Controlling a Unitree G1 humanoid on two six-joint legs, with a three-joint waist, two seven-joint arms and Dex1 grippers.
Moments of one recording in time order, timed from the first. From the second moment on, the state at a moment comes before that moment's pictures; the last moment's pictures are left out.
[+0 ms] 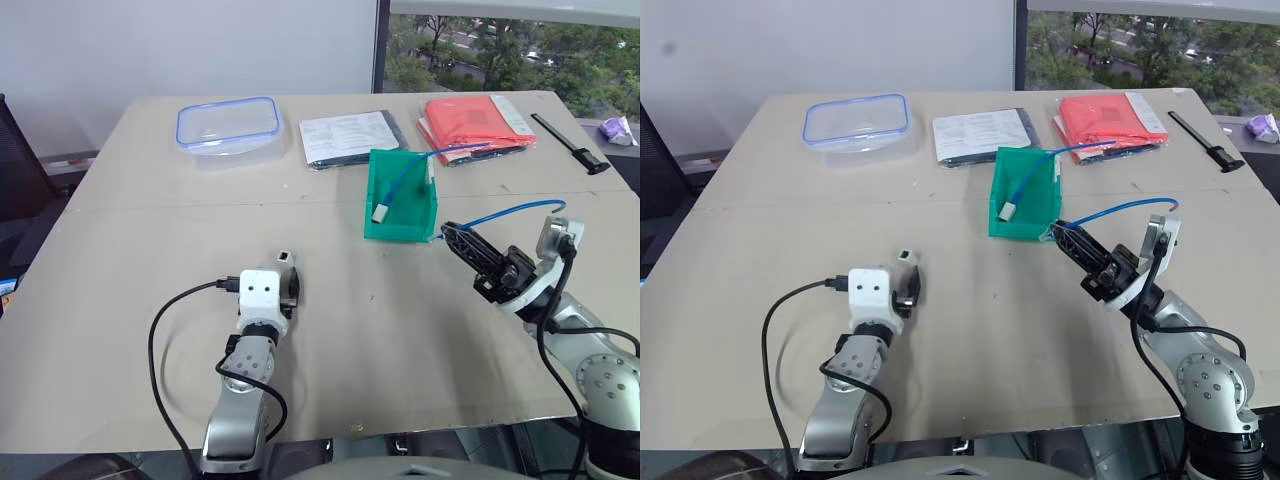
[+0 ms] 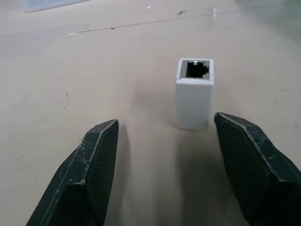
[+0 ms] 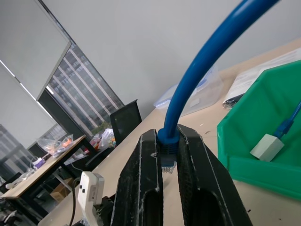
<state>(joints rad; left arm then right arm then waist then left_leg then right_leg) 0.19 0.05 -0.05 -0.41 0.11 0.33 0.02 -0.03 -0.39 -0.19 -0.47 1.16 0.59 0.52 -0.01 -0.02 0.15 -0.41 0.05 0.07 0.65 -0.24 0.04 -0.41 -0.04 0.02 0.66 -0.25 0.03</state>
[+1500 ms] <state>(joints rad) 0.26 0.13 -0.05 -0.43 0.06 0.25 -0.08 -0.03 -0.36 -0.17 -0.46 1.11 0.59 0.53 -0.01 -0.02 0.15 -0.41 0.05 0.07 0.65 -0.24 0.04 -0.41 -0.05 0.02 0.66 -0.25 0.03</state>
